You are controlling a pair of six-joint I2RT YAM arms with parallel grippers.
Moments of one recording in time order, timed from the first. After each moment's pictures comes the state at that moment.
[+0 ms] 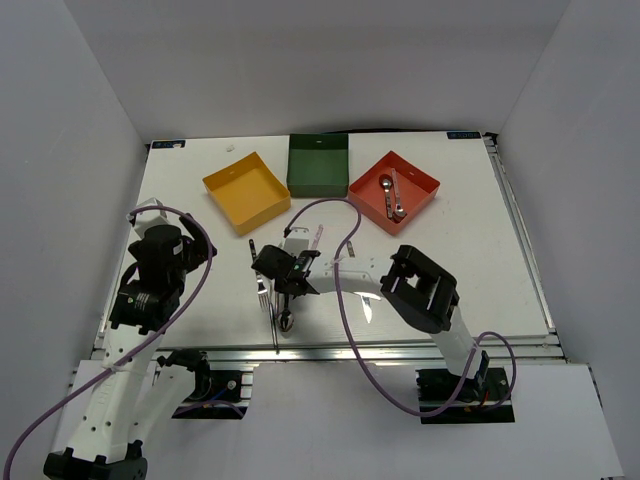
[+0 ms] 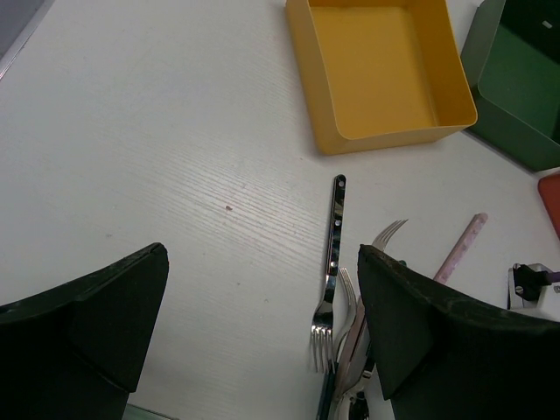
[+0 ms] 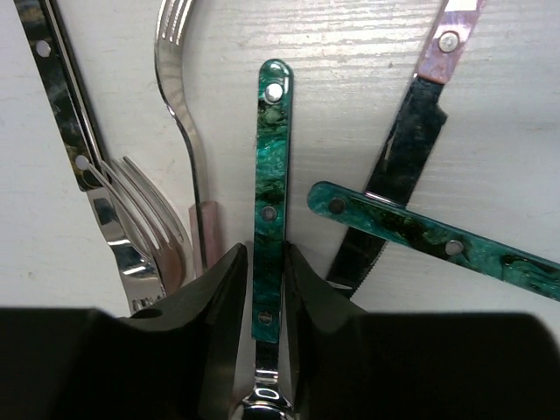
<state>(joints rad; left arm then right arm) -0.20 0.70 0.86 -0.69 -0.40 -0.52 1.17 2.10 1.49 -0.48 0.47 1.03</state>
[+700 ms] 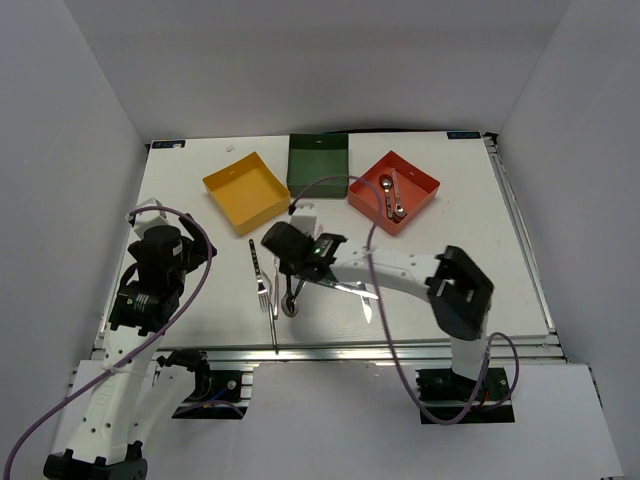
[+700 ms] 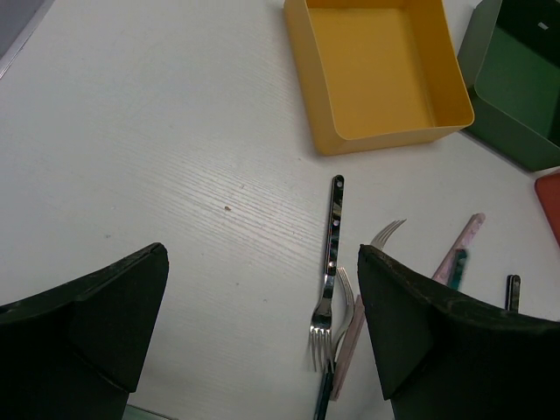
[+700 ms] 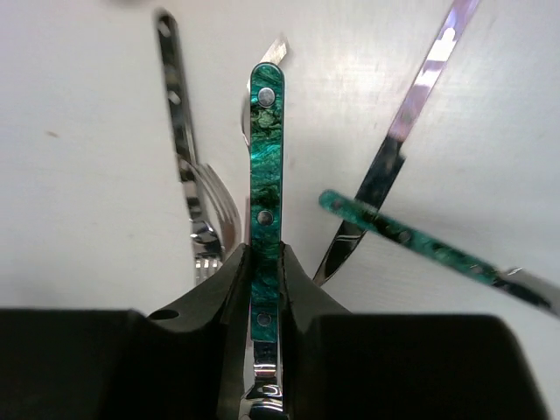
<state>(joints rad) -0.20 0.69 0.86 -0.69 -0.40 -0.52 1.15 1.95 1.51 -0.53 0.47 0.94</state>
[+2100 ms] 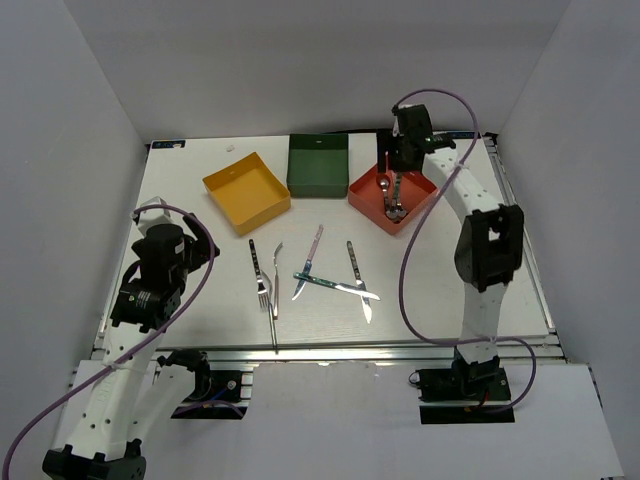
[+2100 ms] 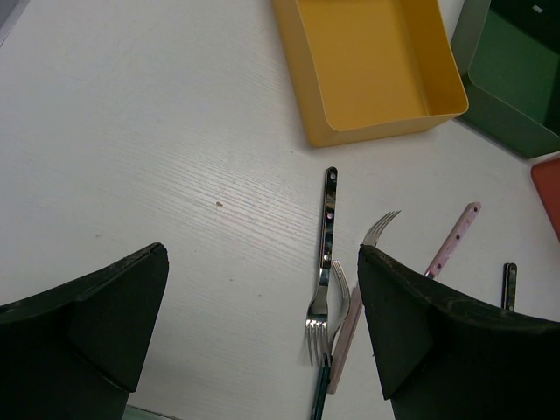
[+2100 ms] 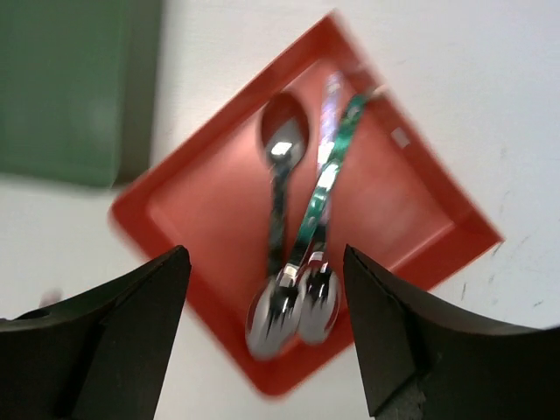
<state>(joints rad) -0.21 0.71 0.86 -0.69 -0.38 -0.51 0.31 2.09 1.93 -0.62 0.10 0.14</state>
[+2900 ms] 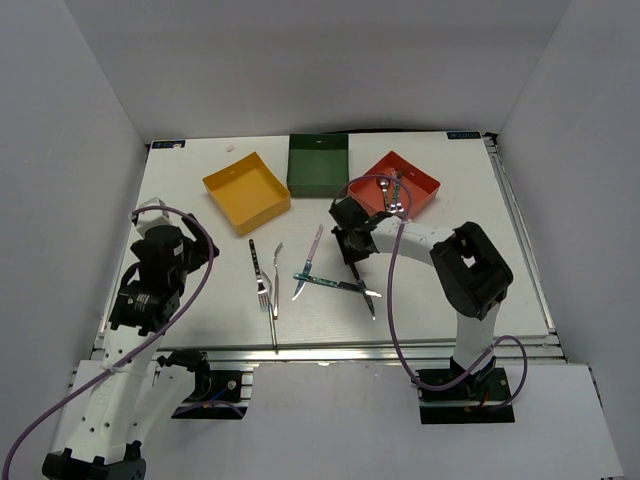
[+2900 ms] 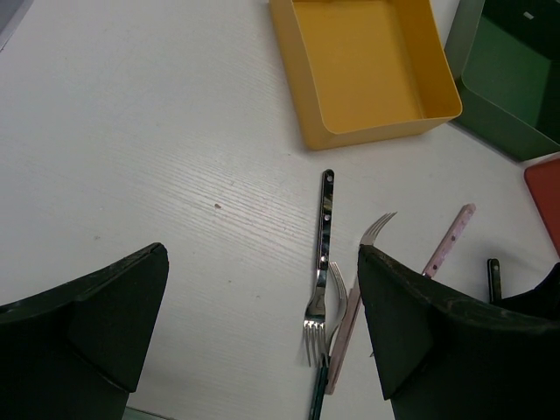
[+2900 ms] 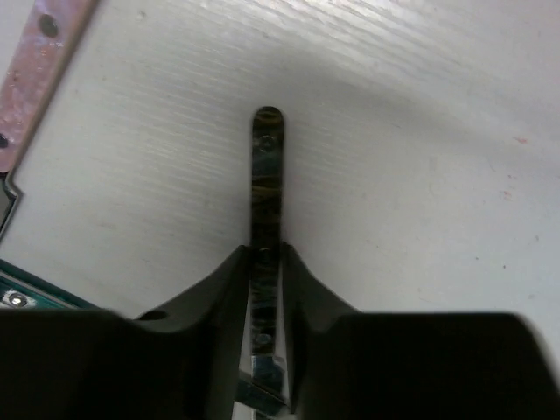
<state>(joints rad) -0.21 0.70 0.86 -0.69 -0.38 -0.51 0.73 1.90 1.23 -0.44 0.13 0.28</state>
